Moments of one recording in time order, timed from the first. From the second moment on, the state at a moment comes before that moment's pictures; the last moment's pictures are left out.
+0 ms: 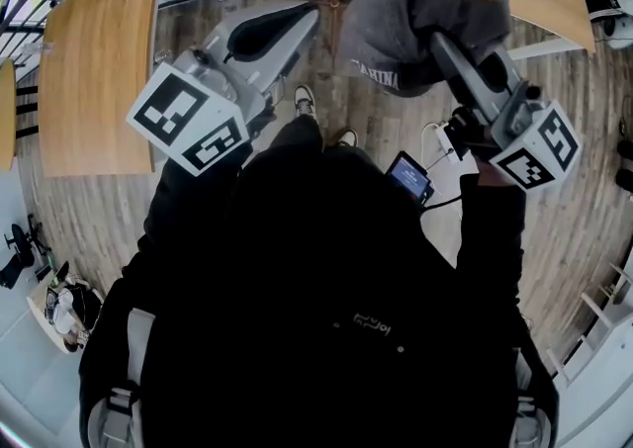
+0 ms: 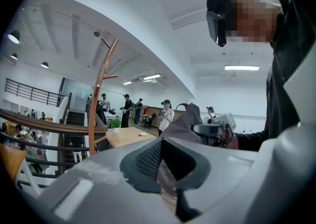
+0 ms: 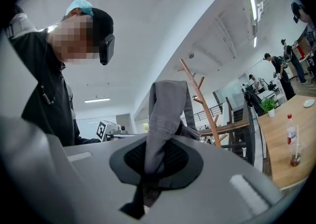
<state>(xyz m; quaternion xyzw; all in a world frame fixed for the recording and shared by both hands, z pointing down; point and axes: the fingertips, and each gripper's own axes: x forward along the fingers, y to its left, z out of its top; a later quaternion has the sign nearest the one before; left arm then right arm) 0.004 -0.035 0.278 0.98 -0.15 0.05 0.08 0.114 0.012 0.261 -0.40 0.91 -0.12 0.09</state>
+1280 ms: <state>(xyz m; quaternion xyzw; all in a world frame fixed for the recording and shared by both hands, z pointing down) 0.033 -0.250 0.247 0.99 -0.13 -0.03 0.06 0.097 -0.151 0.234 -0.28 0.96 -0.05 0.01</state>
